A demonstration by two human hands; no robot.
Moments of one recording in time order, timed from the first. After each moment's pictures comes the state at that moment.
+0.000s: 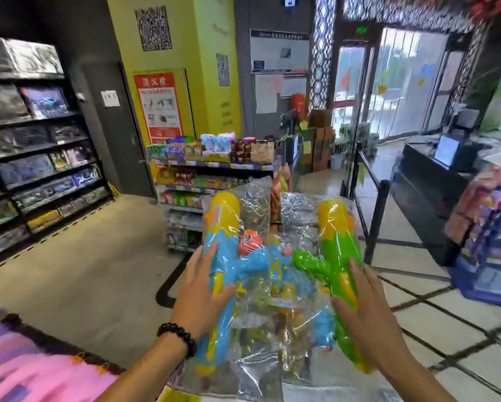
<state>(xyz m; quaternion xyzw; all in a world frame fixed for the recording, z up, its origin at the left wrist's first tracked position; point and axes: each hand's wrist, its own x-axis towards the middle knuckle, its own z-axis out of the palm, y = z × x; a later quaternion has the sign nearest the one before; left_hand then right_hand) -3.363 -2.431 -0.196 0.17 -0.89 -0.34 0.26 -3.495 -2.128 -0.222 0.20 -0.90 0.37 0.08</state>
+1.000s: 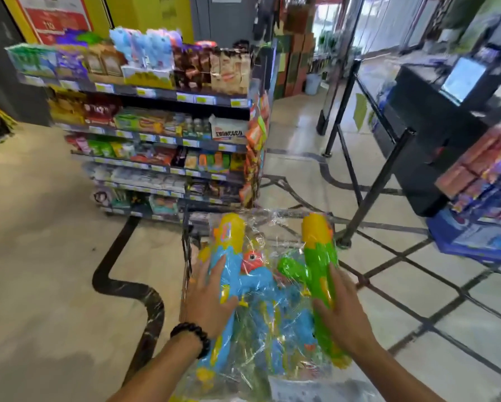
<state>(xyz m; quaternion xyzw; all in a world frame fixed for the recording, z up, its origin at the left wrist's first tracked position) -3.802 -2.641 -0.423 0.20 -0.92 -0.34 0.01 -3.892 -2.346 -0.422 0.09 -0.93 0.34 -0.09</state>
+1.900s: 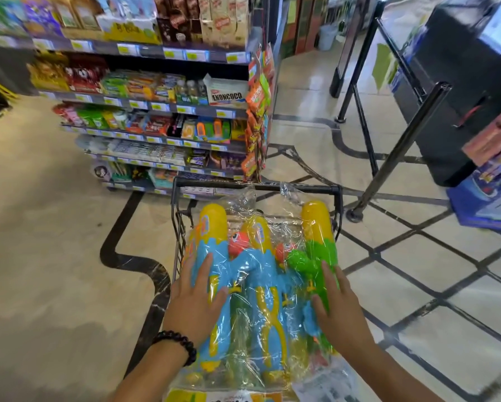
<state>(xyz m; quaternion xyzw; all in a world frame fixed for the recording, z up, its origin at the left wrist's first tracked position) -3.795 -2.637 -0.473 0.23 -0.95 -0.23 -0.01 -3.907 -2.336 -0.504 0.14 -0.95 0.28 -0.10</state>
